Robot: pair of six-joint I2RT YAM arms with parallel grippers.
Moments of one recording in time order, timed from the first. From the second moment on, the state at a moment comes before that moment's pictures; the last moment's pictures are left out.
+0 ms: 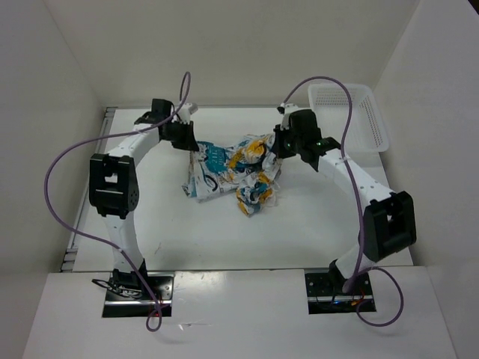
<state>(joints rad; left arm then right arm) -0.10 2.03 1.59 -0.52 0.56 0.07 0.39 1.51 1.20 -0.33 -0.14 0.14</state>
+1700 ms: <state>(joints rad) 0.23 1.62 1.05 -0.72 0.36 0.07 0.51 1.81 1.09 -0.26 -0.16 0.46</state>
